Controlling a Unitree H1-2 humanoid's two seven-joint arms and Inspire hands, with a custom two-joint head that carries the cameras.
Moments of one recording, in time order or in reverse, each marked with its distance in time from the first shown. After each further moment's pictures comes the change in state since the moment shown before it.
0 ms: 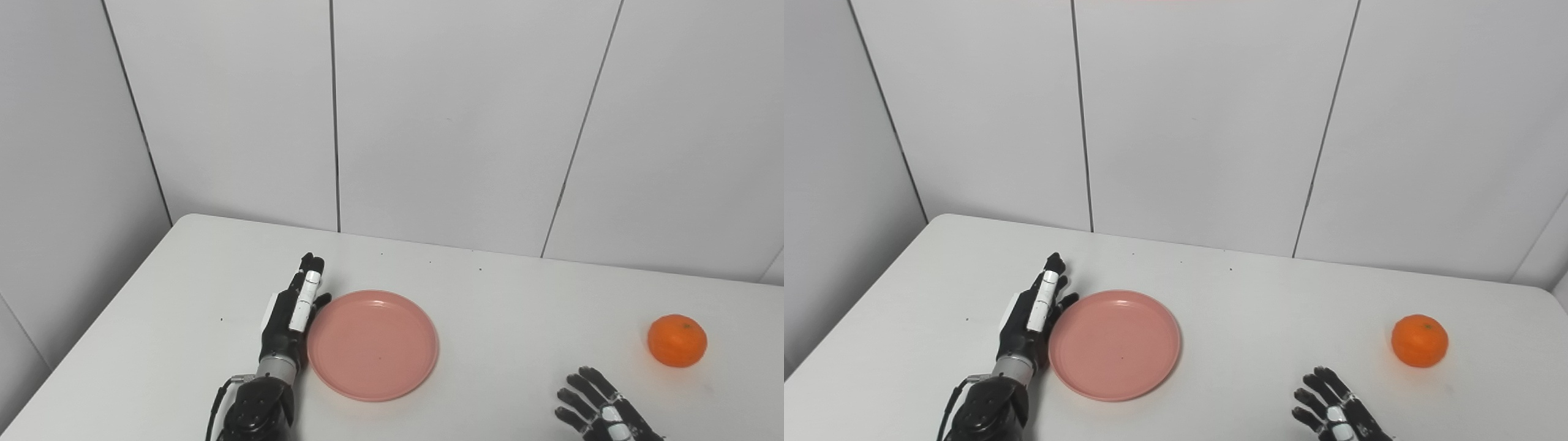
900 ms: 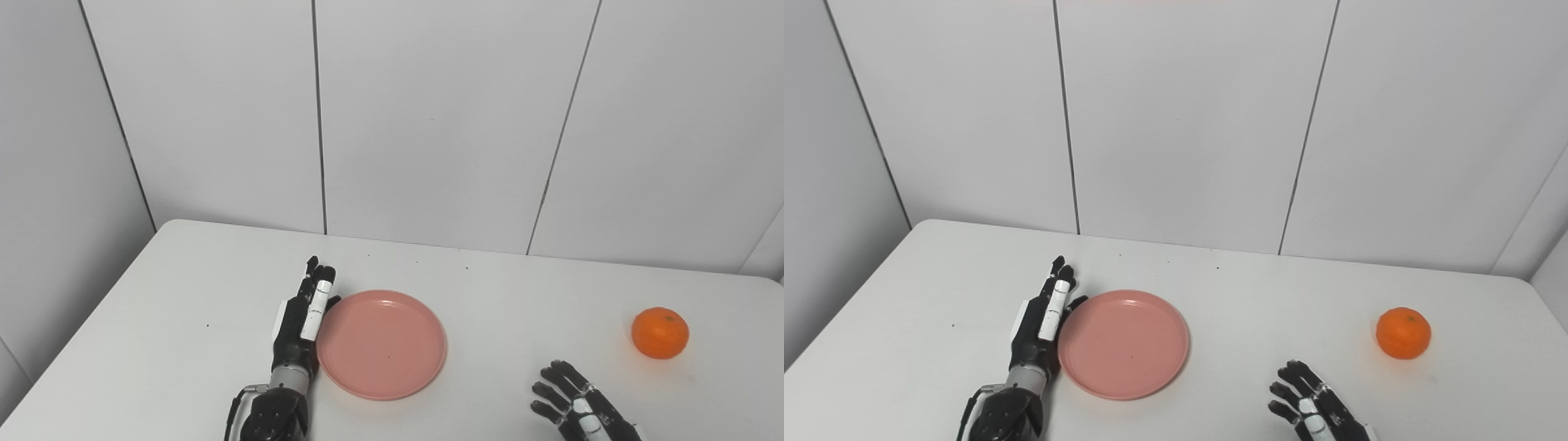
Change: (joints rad) left arm -0.024 -0.063 -0.035 0.099 0.023 -0.113 0.007; right arm -0.004 0.034 0.019 0.000 -0.046 -0.001 -0.003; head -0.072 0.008
